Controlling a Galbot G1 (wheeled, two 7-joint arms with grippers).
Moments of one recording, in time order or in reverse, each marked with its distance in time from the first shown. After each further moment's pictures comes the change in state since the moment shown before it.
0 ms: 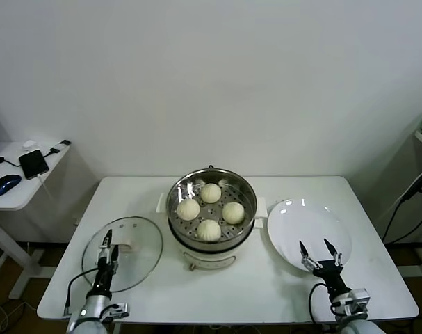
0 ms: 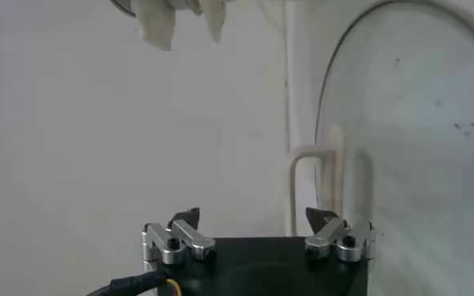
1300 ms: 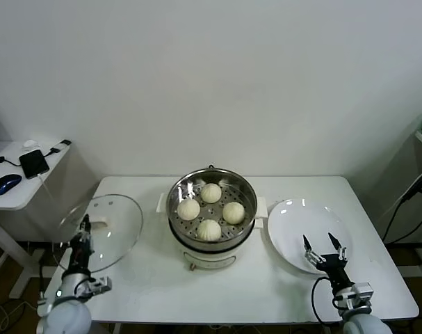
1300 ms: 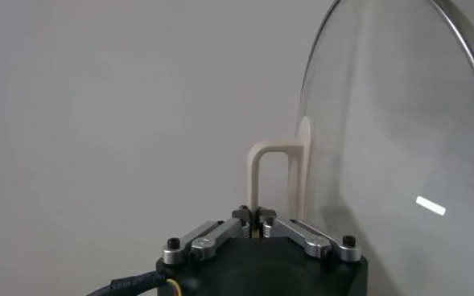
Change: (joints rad) left arm 0.028 0.100 -0.054 -0.307 -0.208 0.171 0.216; right arm 0.003 -0.008 0.016 0.056 -0.026 -0.045 0.038
